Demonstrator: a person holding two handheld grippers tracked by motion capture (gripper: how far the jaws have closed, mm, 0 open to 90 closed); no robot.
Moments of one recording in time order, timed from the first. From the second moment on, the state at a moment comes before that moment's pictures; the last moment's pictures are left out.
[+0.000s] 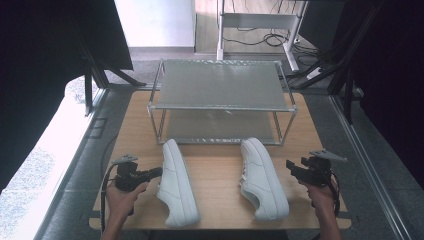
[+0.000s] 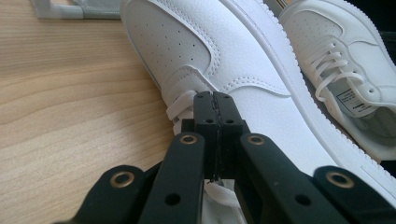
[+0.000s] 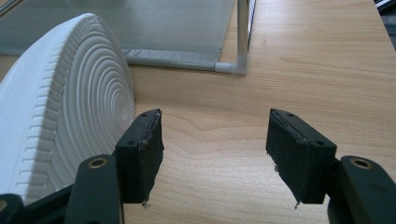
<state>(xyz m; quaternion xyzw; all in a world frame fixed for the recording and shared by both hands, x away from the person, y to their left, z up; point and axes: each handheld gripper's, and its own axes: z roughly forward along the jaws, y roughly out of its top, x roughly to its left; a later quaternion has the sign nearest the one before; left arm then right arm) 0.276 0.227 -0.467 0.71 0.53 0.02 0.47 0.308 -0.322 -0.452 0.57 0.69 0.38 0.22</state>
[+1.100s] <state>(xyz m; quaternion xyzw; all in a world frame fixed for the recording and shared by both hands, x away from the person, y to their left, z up) 0.324 0.138 -0.445 0.76 0.46 -0.01 0.46 0.304 -0.338 -0.456 0.59 0.68 0.37 0.23</state>
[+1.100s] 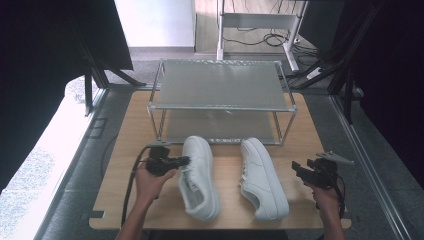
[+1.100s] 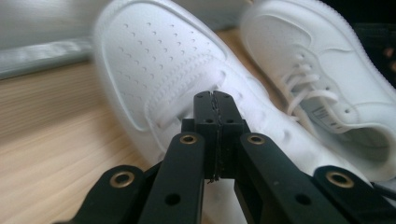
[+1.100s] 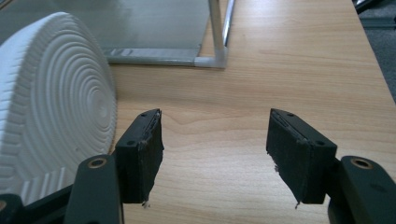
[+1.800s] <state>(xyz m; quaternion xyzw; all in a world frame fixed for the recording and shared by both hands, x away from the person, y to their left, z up) 0.298 0.099 -0.426 0.78 0.40 -0.02 0.48 0.301 -0.345 -0.456 0.59 0.68 0.37 0.23</state>
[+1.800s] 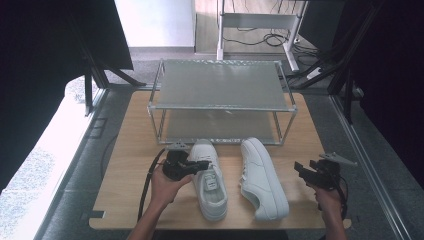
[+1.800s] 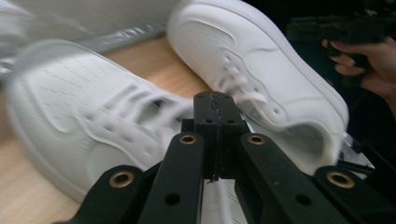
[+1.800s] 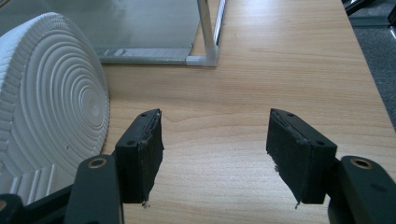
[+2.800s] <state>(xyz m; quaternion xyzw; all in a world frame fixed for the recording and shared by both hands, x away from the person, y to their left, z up) 0.274 0.107 -0.455 0.81 0.41 -0.02 0.42 0.301 -0.340 -0.460 0.59 0.69 0.36 0.23</state>
